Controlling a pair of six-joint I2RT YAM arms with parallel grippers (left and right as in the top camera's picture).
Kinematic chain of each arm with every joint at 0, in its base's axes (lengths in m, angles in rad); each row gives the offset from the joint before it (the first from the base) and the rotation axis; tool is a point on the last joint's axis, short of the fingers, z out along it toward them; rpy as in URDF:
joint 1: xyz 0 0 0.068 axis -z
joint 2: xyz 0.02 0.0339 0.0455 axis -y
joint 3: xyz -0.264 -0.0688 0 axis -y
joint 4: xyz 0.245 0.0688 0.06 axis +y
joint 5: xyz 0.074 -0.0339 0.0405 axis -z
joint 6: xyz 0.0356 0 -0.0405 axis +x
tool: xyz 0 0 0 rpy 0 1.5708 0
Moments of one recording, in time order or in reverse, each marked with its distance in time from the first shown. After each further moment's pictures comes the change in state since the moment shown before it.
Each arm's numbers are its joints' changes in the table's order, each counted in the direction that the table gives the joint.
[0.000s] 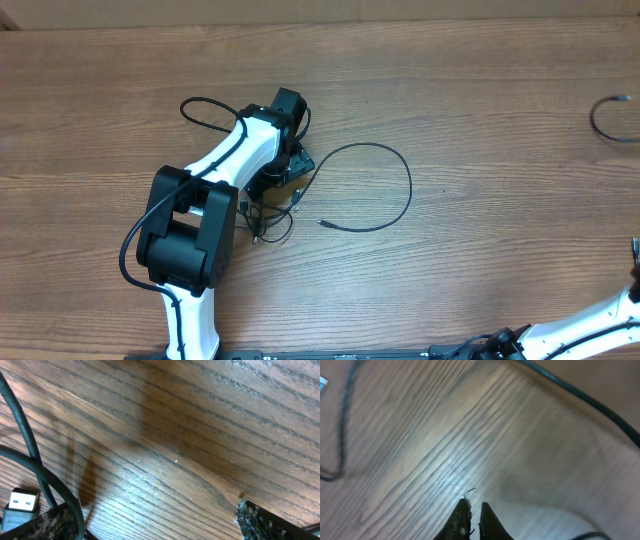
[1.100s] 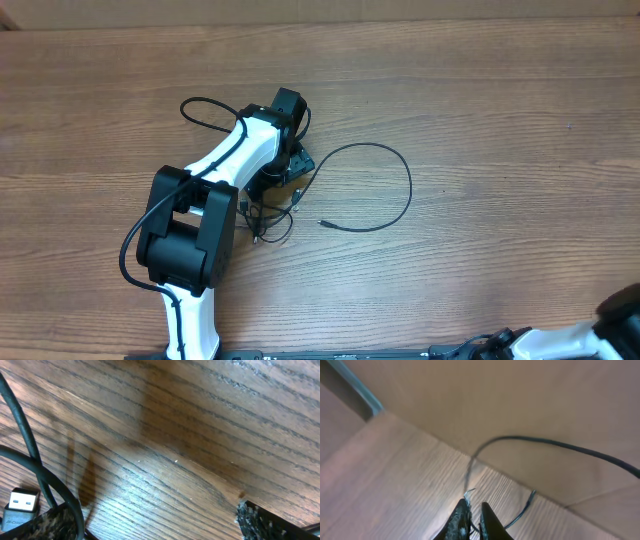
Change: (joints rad) left arm 0.000 0.000 0.000 0.000 0.000 0.000; right arm 0.006 0.286 0.032 -0.081 0.048 0.080
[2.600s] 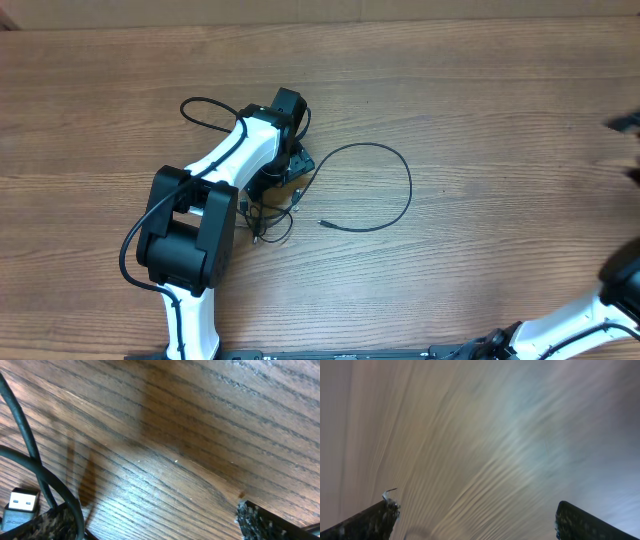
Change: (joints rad) left arm 0.000 0.000 0.000 0.000 0.000 0.000; right arm -0.266 -0.169 0.001 0.505 -0.414 0.203
